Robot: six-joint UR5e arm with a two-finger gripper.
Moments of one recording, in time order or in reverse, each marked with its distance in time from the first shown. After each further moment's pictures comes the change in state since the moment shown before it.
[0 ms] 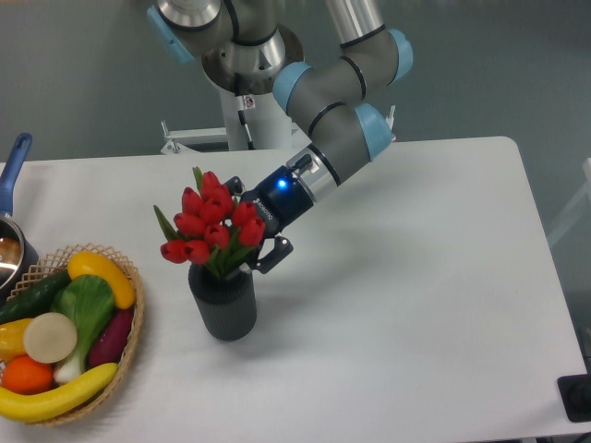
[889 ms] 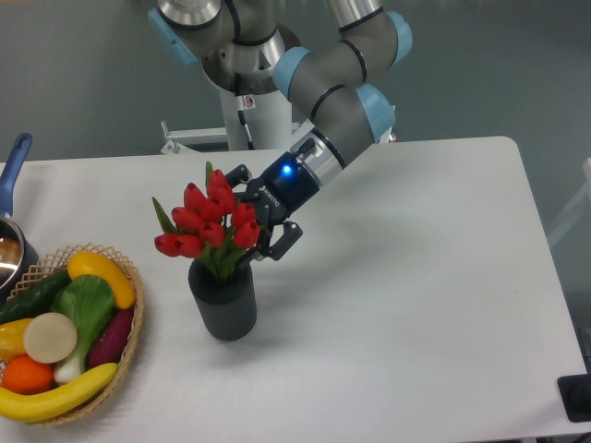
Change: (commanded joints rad) arm 0.012 0.029 -0.035 0.000 0.037 0.000
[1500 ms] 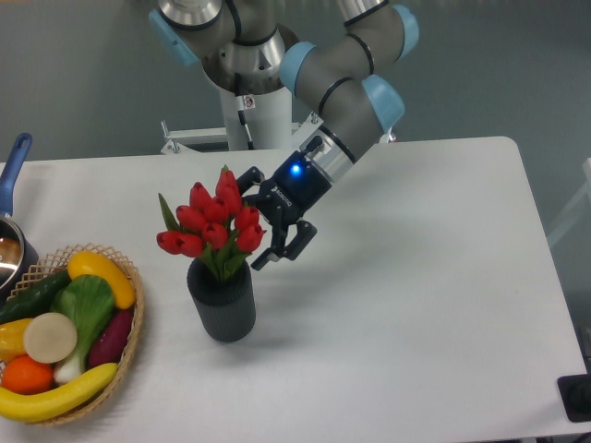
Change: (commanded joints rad) arm 0.026 0.040 0.000 0.000 0.060 0.012
